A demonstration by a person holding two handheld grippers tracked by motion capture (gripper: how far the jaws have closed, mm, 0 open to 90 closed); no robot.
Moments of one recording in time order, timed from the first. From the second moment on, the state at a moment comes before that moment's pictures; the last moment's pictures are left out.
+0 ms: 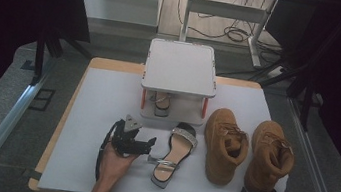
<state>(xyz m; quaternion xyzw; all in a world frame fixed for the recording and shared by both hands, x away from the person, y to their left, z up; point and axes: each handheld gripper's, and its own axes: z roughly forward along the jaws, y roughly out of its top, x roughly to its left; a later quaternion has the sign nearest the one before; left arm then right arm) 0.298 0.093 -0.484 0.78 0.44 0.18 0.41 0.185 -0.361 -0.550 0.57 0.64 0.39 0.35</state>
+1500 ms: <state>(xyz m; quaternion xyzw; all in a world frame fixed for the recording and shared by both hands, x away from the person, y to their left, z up) 0.189 0.064 -0.514 0.80 0.41 0.15 0.42 0.185 -0.361 -0.550 0.57 0.64 0.39 0.35</state>
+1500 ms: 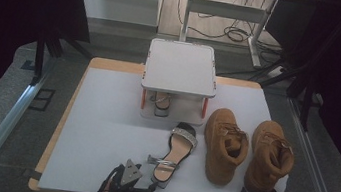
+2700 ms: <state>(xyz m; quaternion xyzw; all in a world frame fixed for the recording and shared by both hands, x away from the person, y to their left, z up) 0.204 0.039 -0.515 0.80 0.42 0.16 0.39 0.185 -0.361 -0.550 0.57 0.64 0.39 0.35</state>
